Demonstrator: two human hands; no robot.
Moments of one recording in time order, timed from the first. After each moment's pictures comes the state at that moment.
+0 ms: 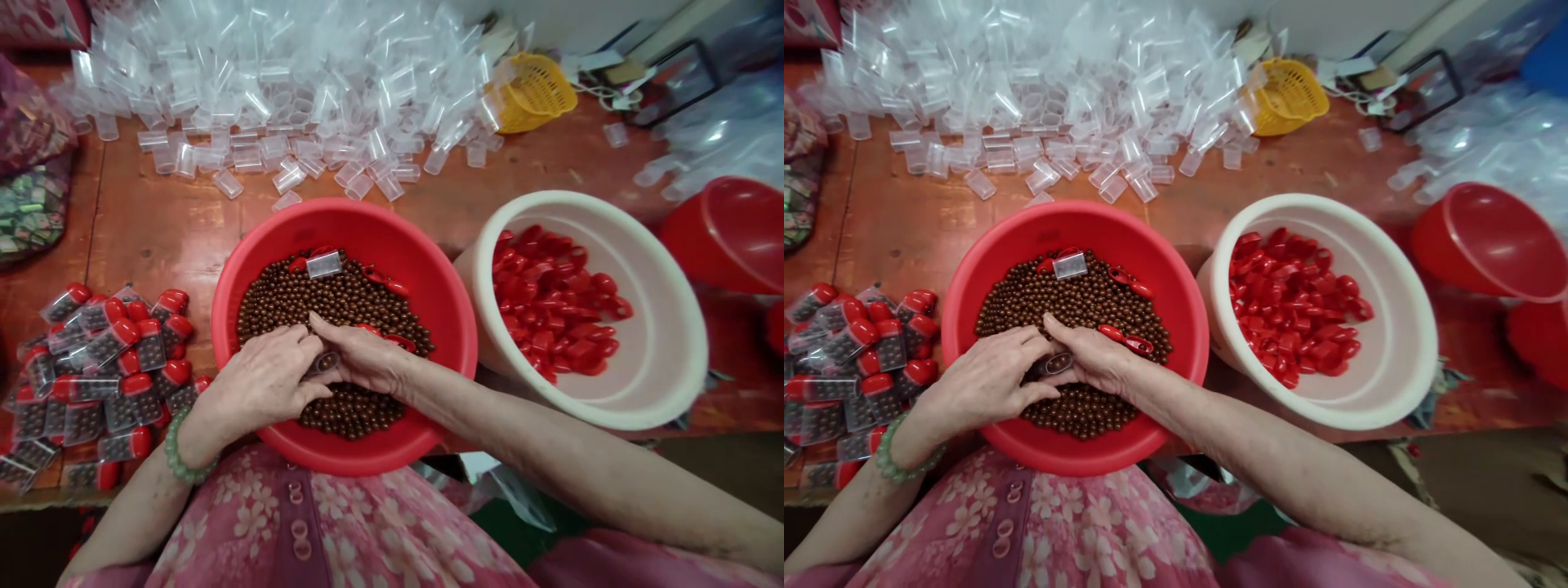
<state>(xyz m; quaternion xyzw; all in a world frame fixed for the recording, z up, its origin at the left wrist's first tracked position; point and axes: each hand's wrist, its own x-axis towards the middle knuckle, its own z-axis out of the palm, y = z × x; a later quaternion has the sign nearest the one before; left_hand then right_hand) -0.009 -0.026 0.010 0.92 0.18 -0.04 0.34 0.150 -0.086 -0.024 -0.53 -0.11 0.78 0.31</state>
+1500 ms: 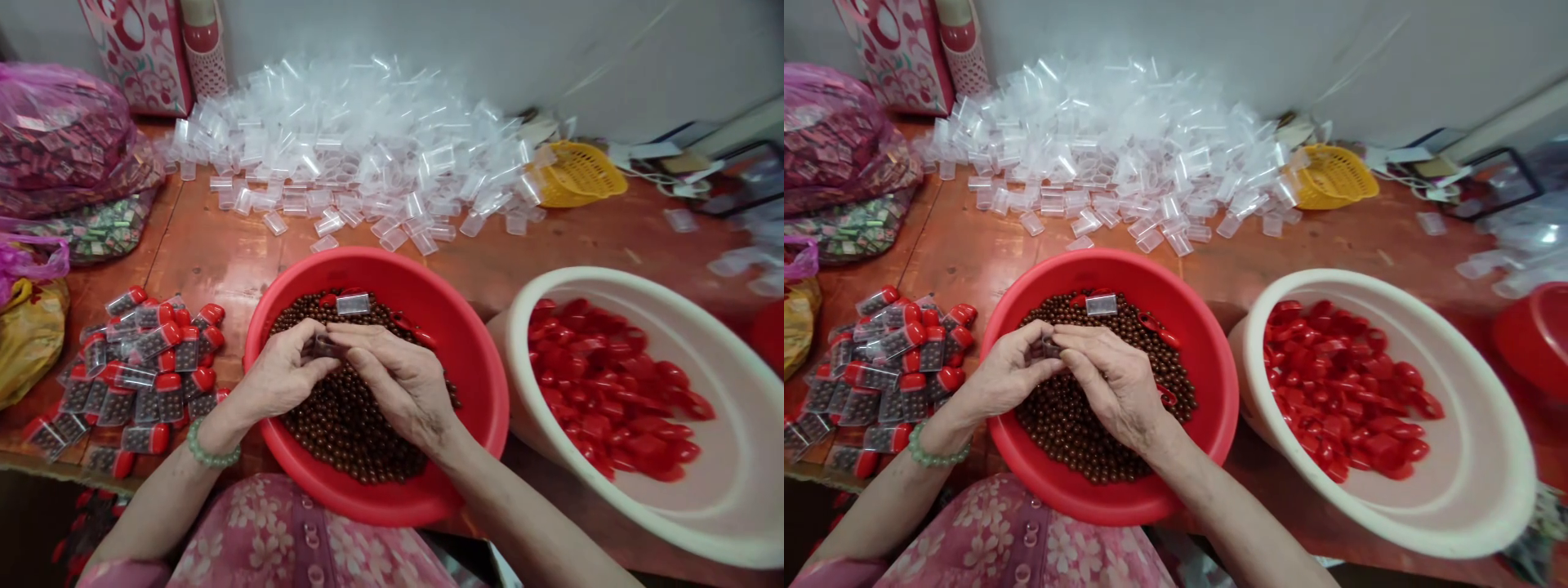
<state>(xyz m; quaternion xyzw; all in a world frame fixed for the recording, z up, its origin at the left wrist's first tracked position) -0.007 -0.023 0.007 0.62 0.33 0.23 0.68 0.147 -0.087 0.020 -0.58 -0.60 0.32 0.45</state>
